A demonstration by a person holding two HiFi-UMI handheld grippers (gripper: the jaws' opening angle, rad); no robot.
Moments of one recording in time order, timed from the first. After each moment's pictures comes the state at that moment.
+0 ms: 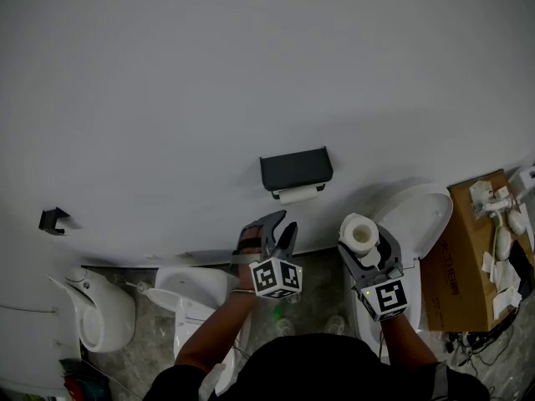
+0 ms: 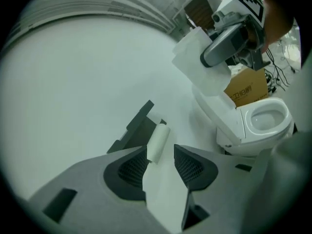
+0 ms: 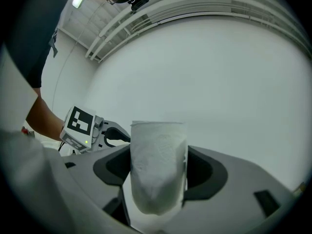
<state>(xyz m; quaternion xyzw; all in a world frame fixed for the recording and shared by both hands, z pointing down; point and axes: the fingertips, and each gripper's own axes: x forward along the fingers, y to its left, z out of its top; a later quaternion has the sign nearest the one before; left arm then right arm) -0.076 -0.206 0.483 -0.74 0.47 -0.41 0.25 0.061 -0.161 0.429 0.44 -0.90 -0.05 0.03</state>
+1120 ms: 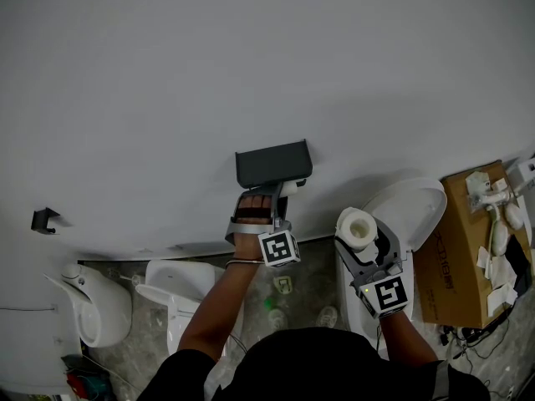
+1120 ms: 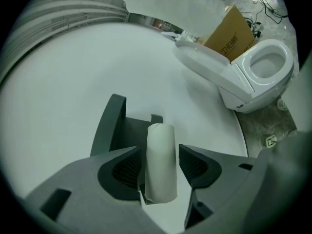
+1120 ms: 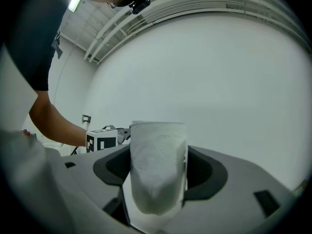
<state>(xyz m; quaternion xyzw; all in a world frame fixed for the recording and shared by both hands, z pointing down) -0.047 -0.293 0.516 -0.61 0.42 -0.55 0.39 0.101 -0.183 0.440 0.43 -0.90 -0.05 0.03</state>
